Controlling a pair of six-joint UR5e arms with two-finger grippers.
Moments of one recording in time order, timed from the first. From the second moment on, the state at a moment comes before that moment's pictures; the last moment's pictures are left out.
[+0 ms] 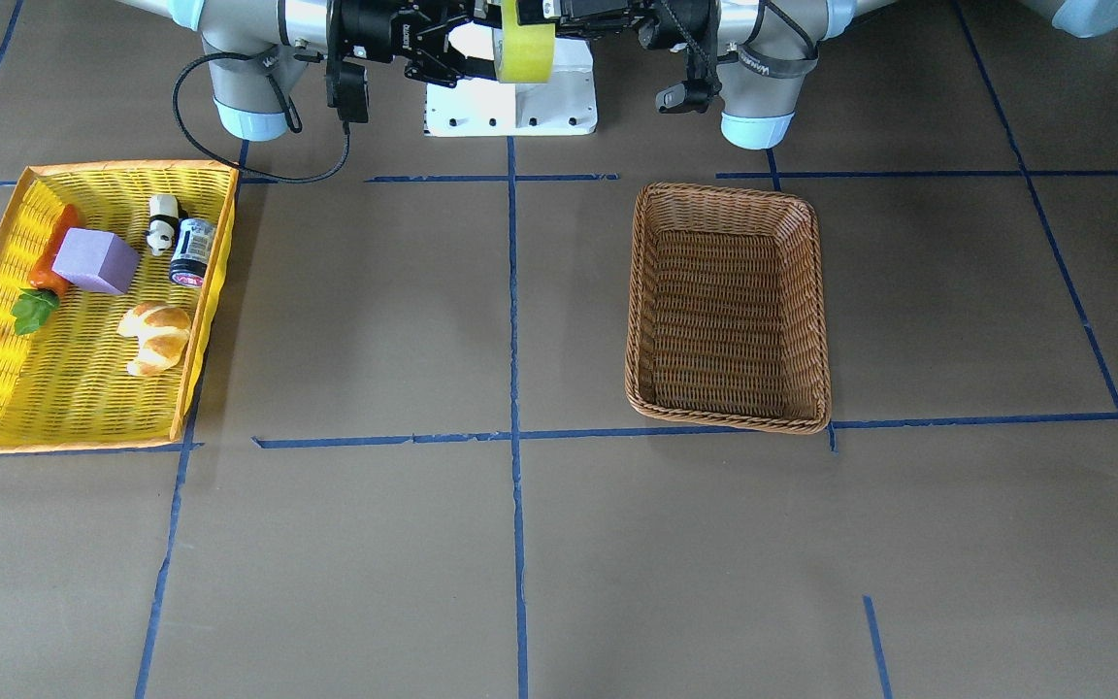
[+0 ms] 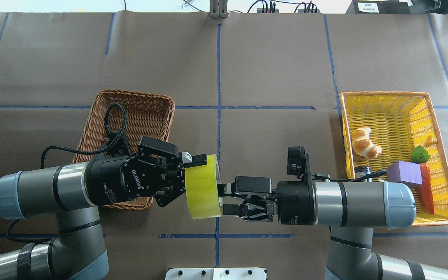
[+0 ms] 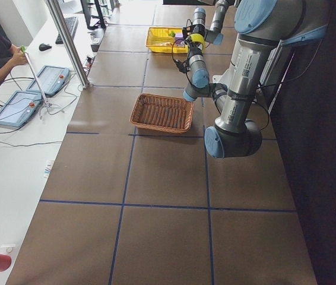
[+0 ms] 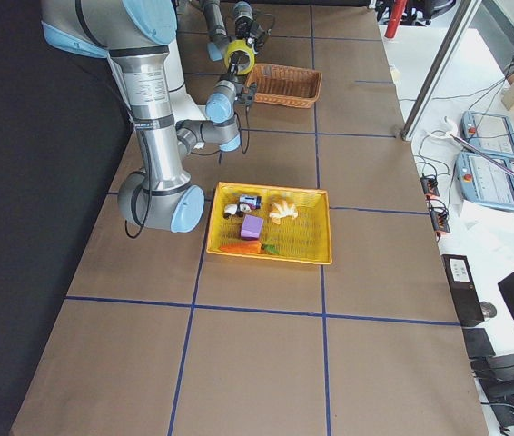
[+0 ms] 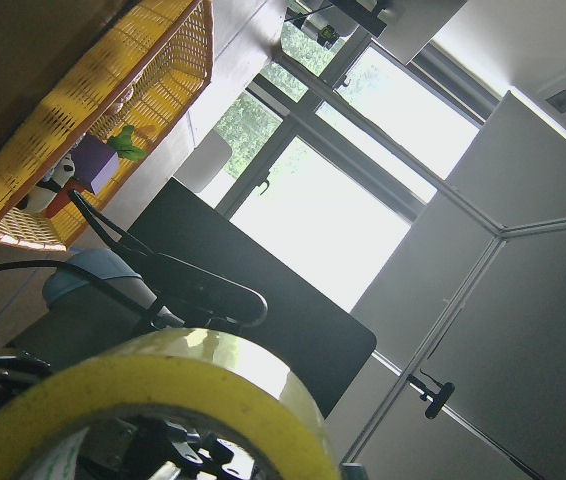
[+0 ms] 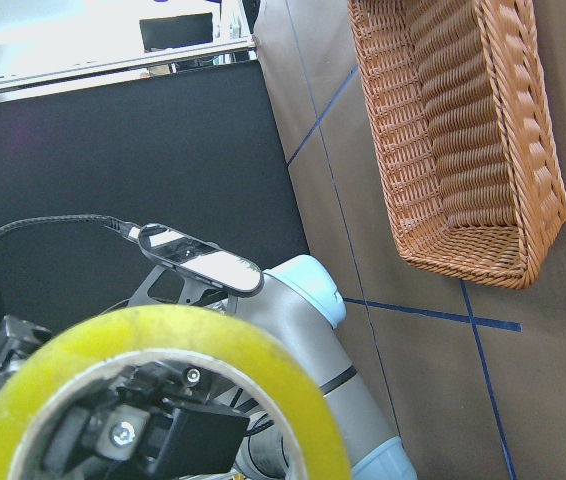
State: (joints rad) left arm -0.36 -1.97 -1.75 -3.41 -1.65 -2.47; right arm 0.29 -1.24 1.78 0.05 1.74 1.98
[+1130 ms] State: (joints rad) left arm -0.60 -1.84 -1.82 -3.29 -1.89 -2.40; right arm 0.42 -1.29 1.79 -0.03 1.76 1.88
